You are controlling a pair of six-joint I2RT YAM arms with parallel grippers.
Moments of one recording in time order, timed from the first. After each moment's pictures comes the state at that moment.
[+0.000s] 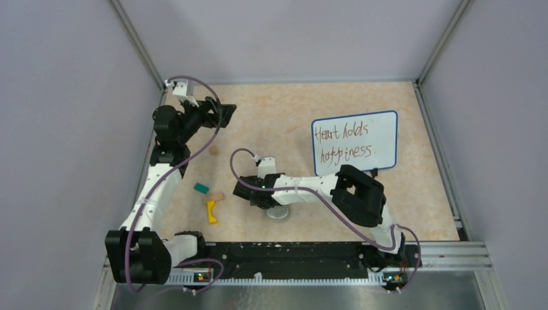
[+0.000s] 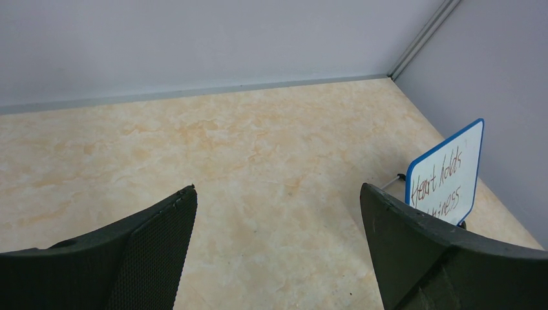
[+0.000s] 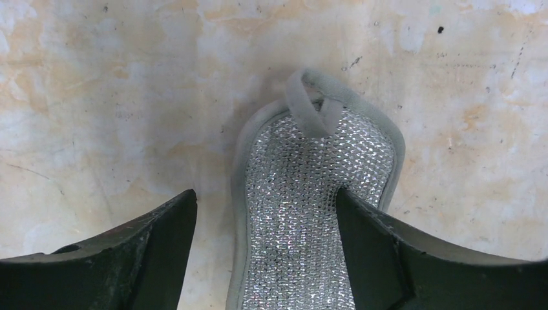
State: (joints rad) left arm -0.02 1.15 0.91 0.25 0.51 -0.34; right arm 1.24 2.06 1.47 -0.68 0.62 1.05
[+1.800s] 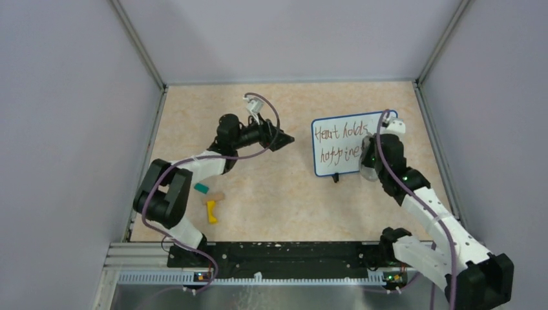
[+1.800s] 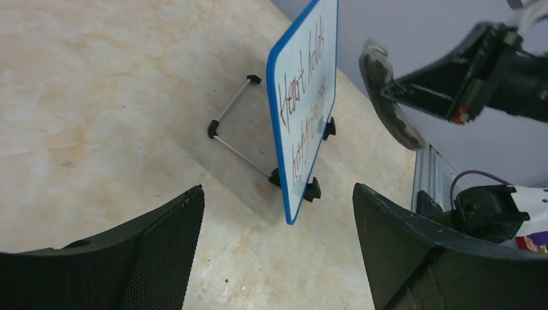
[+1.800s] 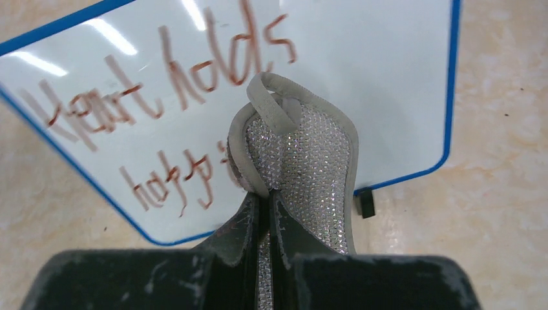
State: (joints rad) left arm -0.38 1.58 0.84 0.68 0.73 -0.52; right arm 0.47 0.87 0.69 -0.34 0.42 0.41
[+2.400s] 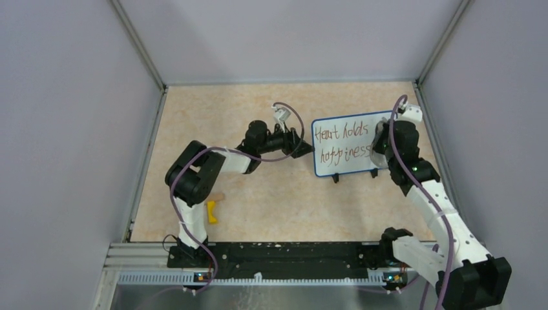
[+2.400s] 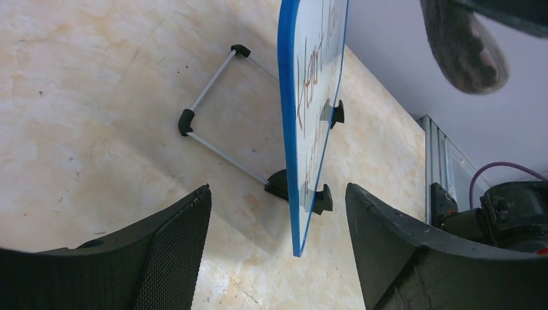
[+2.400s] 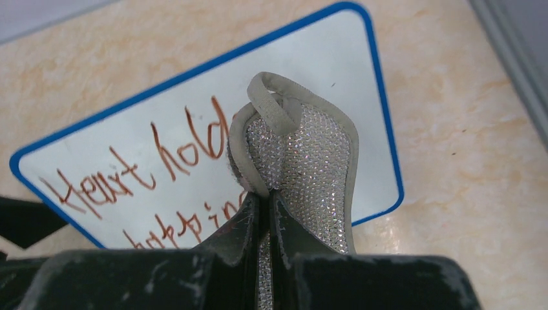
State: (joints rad) left arm -0.56 1.93 0.98 0.82 0.67 -0.54; right arm 0.22 0.92 0.79 -0.34 0.27 0.38
